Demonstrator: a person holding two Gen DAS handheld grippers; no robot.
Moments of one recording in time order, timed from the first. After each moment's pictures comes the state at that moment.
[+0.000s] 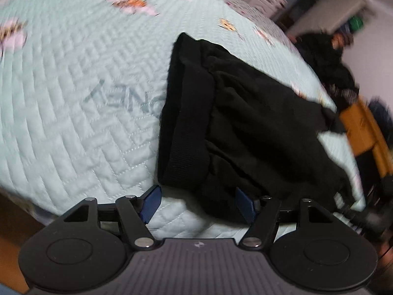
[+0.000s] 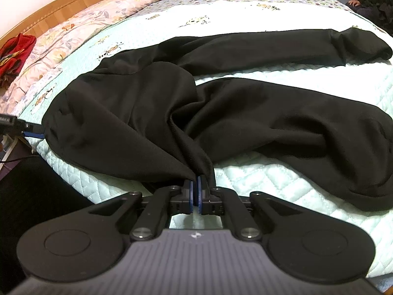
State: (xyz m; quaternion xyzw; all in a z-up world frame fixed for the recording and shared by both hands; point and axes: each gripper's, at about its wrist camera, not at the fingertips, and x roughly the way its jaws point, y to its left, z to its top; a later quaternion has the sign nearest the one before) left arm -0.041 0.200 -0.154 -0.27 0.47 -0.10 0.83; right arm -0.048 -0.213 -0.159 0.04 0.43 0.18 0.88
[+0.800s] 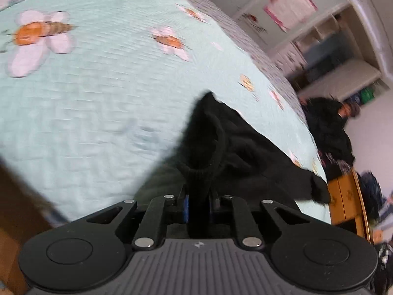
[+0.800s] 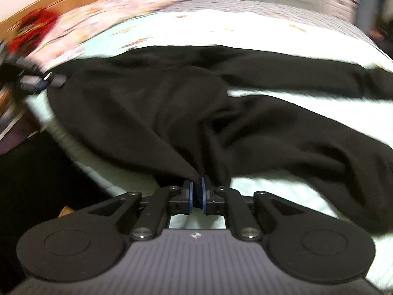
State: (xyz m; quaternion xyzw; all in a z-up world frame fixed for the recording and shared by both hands) left arm -0.058 0.233 -0.125 -0.37 0.40 -0.02 0.84; right arm -0.069 -0.159 -0.143 -0.04 0.41 0.24 0.88
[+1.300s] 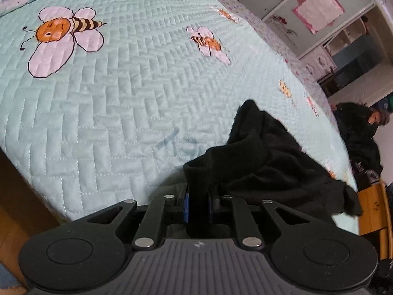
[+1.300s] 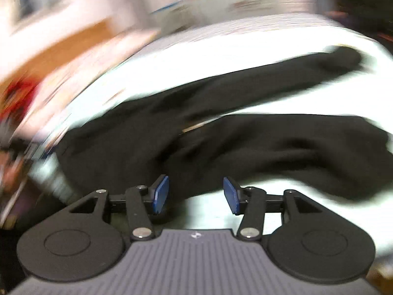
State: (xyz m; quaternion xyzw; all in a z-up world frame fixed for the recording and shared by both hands) left arm -0.042 0.245 -0.150 -0.33 0.42 0.04 0.84; right arm -0.097 -0.240 -0.128 0.14 0.34 0.09 0.92
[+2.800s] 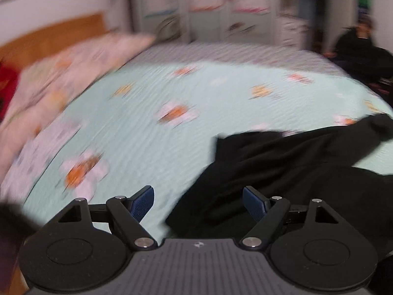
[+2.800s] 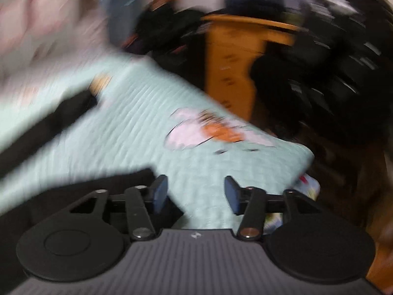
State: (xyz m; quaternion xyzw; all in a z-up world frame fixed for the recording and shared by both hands) left arm -0.081 0.118 -0.034 0.02 0.34 0.05 0.94; right arm -0.113 -0.410 -0.118 0.15 0.25 -0.37 0.88
